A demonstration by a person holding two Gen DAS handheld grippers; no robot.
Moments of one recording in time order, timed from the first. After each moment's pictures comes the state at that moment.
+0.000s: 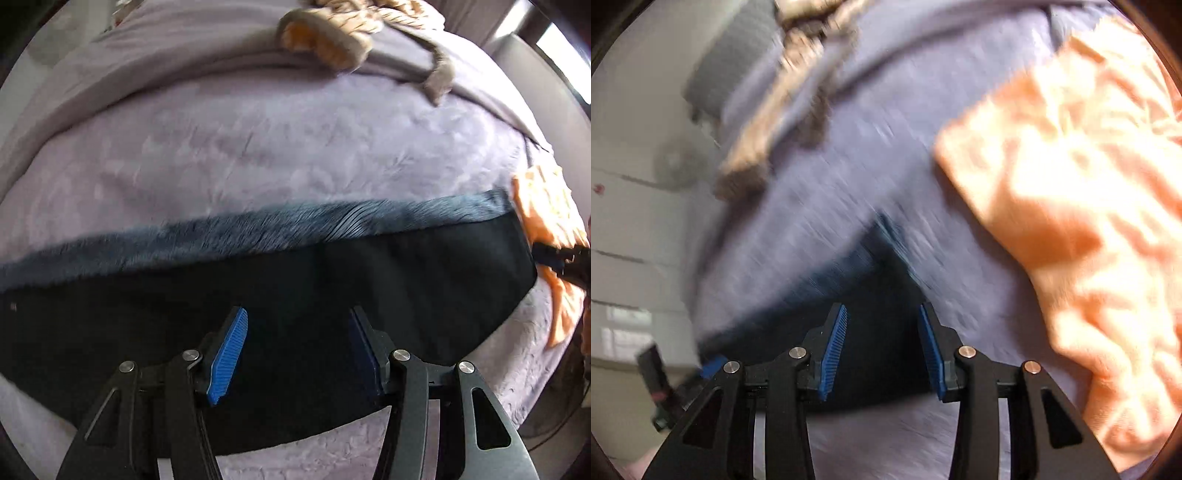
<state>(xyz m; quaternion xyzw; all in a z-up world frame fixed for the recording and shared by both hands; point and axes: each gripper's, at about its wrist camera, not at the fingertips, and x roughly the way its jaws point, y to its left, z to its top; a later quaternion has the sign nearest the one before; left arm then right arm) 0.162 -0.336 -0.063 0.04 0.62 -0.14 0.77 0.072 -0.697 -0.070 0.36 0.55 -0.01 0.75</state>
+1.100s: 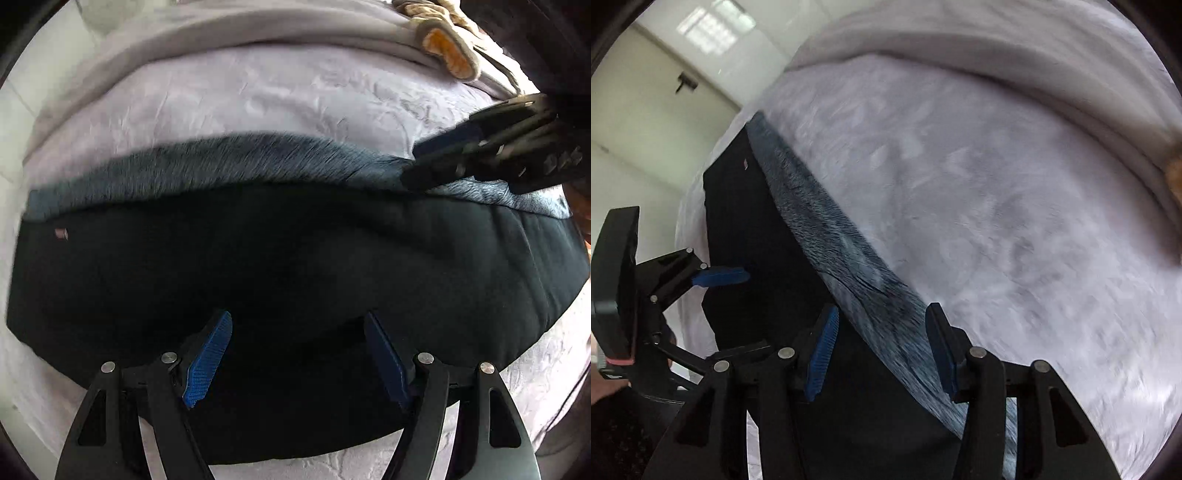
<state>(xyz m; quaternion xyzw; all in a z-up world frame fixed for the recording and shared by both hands) 0.145 -0.183 -0.095 0.02 0.62 -0.07 0.78 0.245 -0.311 -0.072 -0.08 0.60 0.38 0.69</state>
